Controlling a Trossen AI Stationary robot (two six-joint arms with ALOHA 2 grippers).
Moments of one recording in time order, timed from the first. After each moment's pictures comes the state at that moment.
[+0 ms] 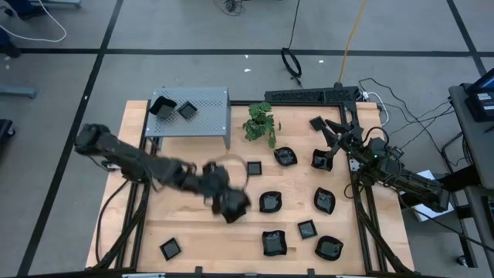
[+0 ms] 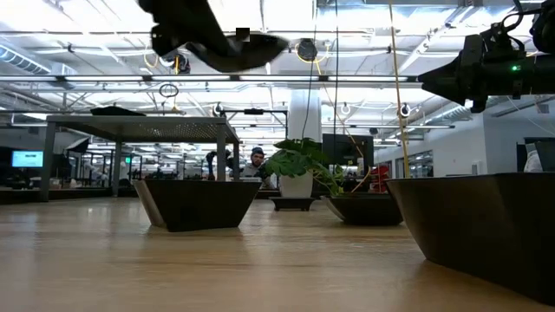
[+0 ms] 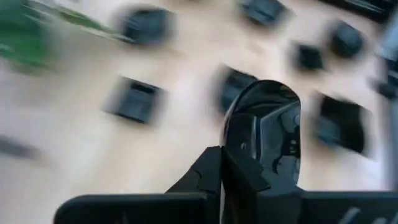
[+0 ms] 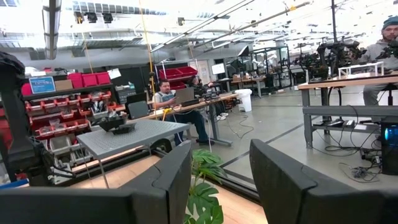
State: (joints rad) left arm -0.30 1.42 1.12 -0.49 -0.32 -0.57; right arm -0.46 0.01 0.02 0.21 0.21 0.14
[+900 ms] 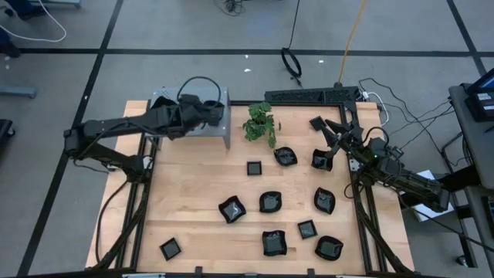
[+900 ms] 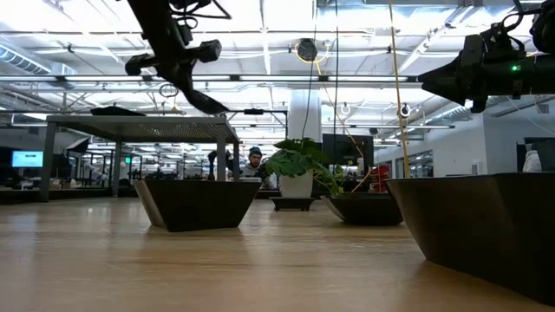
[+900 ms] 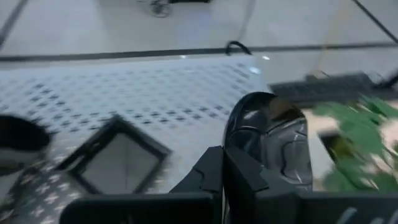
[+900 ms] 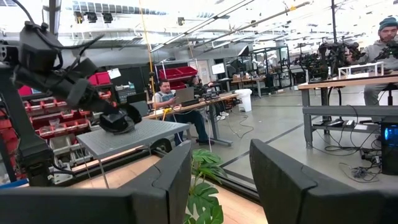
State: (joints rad) left arm 0.31 1.30 1.12 -0.73 -0.73 -0.91; right arm -0.46 0.01 0.02 0.21 0.21 0.14
